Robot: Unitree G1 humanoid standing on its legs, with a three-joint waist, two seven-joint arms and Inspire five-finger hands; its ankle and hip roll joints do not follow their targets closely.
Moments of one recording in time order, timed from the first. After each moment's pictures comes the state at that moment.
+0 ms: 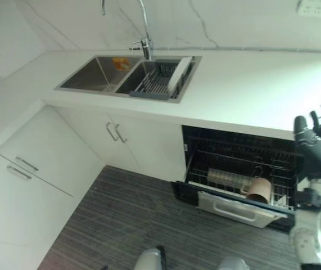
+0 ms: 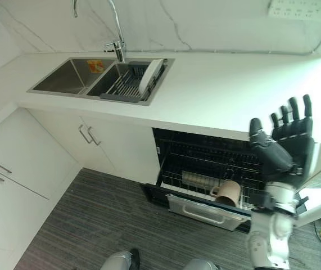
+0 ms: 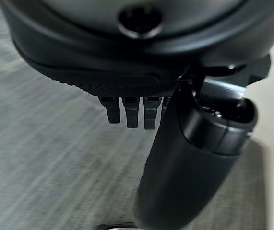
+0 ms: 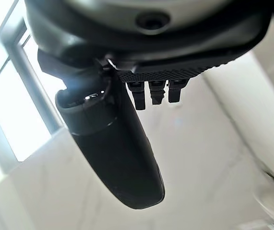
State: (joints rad) left arm 0.10 0.13 -0.05 1.25 -0.27 -0.11 0.35; right arm 0.07 -0.36 -0.09 -0.12 0.78 -0.46 -0.09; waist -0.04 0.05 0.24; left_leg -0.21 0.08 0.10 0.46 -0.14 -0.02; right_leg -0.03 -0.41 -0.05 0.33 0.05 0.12
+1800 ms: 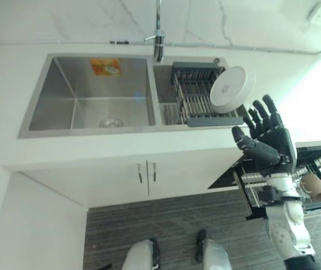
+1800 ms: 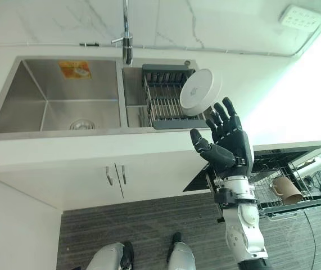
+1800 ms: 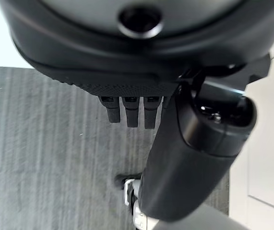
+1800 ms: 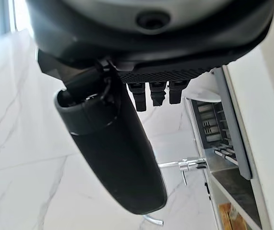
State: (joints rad) left arm 0.09 0.25 0.00 1.10 -0.31 0.13 0.03; right arm -0.06 -0.40 0.04 -0.10 0.73 -0.36 0.02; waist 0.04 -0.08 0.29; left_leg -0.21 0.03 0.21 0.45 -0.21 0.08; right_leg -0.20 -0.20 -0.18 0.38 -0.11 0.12
